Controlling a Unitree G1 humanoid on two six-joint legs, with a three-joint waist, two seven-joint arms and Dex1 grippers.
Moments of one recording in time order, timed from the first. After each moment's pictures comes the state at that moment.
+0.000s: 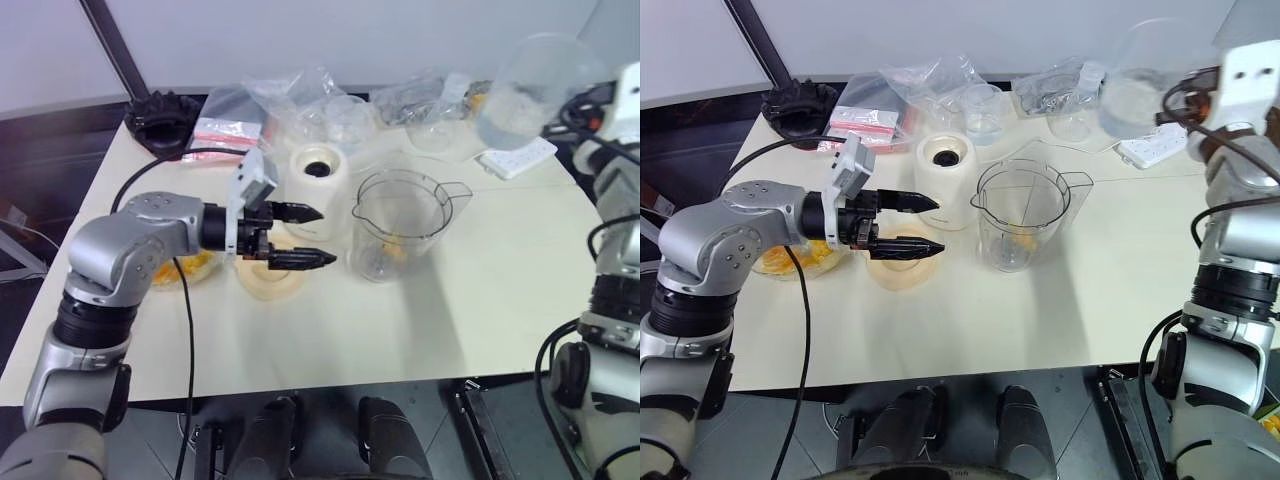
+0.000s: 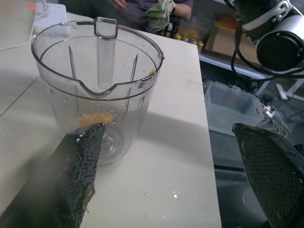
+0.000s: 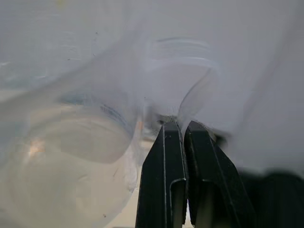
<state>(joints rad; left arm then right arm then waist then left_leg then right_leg) -0.72 0.66 -0.09 -0.25 -0.71 0.91 -1.02 -0.74 -0.65 -0.46 0.15 0.11 0.50 0.24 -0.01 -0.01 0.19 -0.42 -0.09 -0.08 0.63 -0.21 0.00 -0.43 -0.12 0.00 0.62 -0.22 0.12</state>
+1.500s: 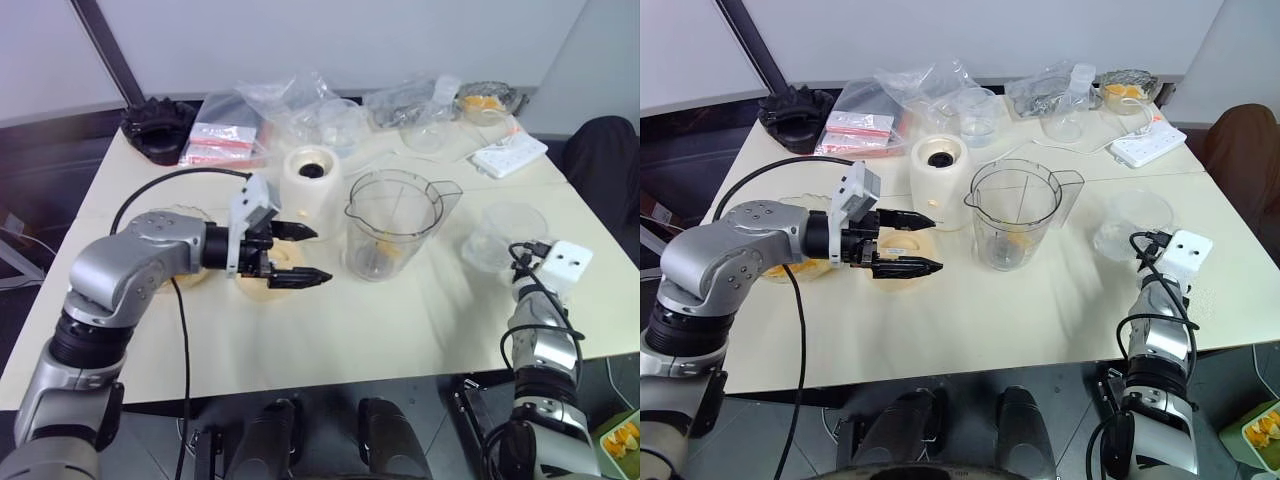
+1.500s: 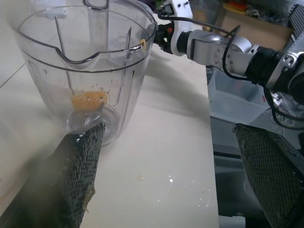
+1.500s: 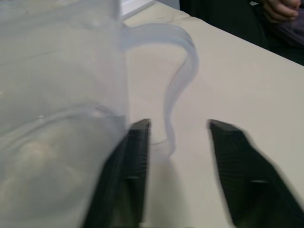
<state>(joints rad) -0.62 0.68 -0.10 -0.33 -0.69 0.92 -0.97 -0.37 -0.34 -0.48 0.50 0.15 0.08 -0.13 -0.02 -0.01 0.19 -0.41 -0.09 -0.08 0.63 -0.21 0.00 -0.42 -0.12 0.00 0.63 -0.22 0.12</state>
